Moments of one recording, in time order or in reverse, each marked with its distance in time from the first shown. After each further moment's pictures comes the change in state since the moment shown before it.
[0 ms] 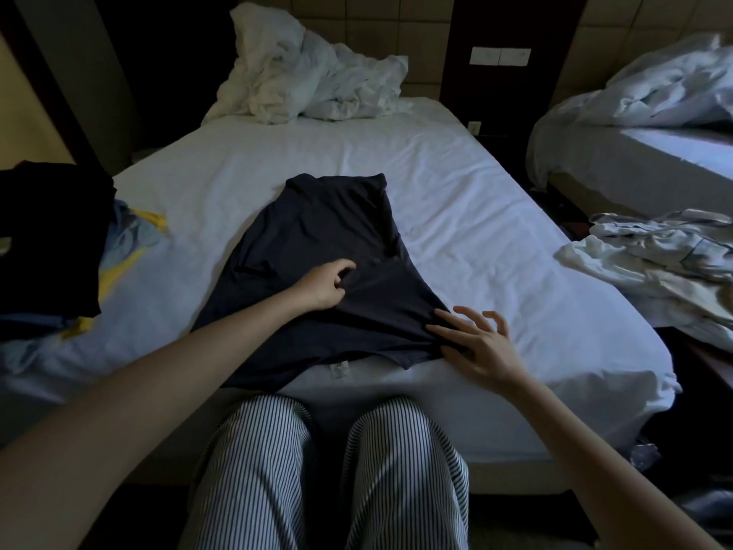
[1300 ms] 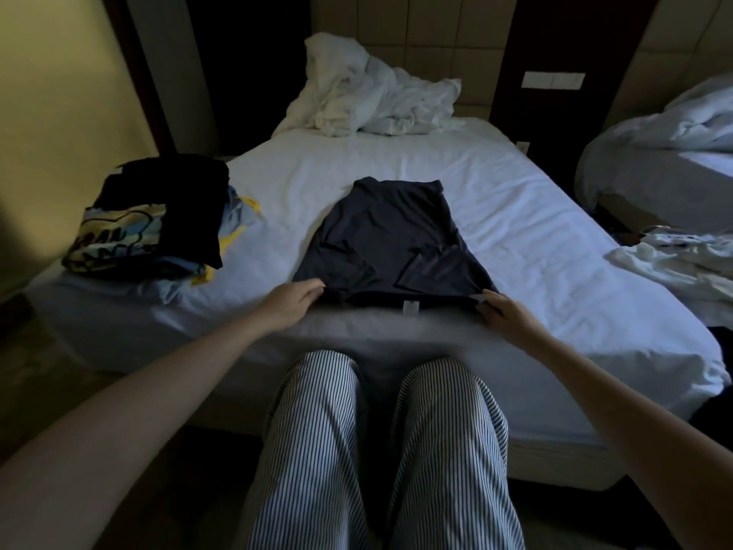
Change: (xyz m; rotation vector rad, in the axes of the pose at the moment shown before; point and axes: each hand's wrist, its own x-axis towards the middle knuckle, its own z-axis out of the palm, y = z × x) left_hand -0.143 -0.126 -0.028 0.105 0.264 0.093; right_hand 0.025 -0.070 -0.022 0.358 -0.225 0.304
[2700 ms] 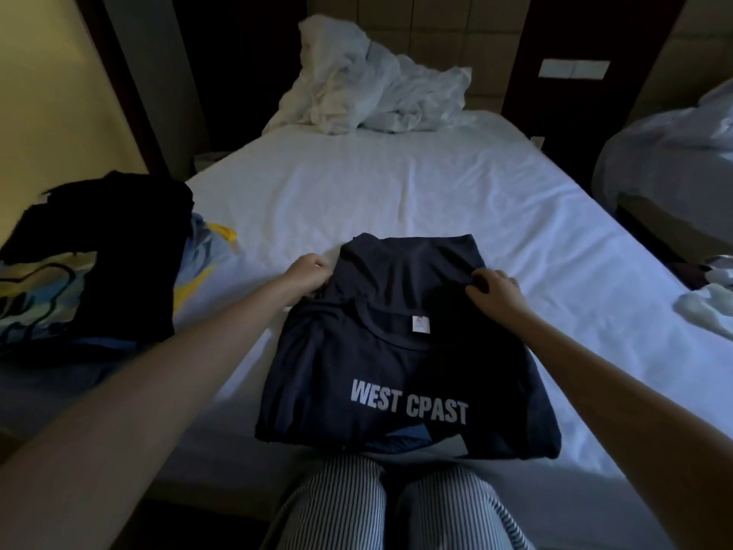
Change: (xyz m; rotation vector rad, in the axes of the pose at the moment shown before) left_hand 0.187 -0.018 -0.015 -0.457 -0.024 -0.467; right_hand 0.182 -0.004 0.013 -0.128 0.040 0.258
